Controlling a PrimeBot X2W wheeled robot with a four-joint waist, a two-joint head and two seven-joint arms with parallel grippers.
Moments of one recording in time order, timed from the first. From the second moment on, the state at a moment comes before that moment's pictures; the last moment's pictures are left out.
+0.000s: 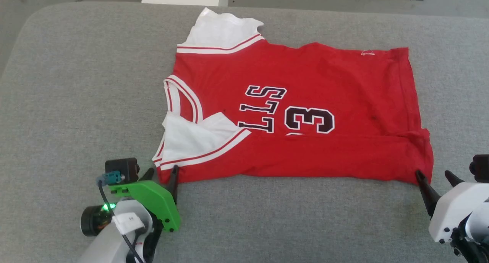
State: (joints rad) left arm -0.25 0.36 -0.49 0.27 -0.73 0.25 0.10; right arm 0.00 -0.15 -0.20 -0.14 0.23 0.13 0.60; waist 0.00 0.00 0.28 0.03
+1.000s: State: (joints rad) left arm -0.23 0.34 -0.53 0.14 -0.68 0.20 -0.11; right arm -0.15 -0.13 -0.25 0.15 0.13 0.13 0.68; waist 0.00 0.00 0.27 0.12
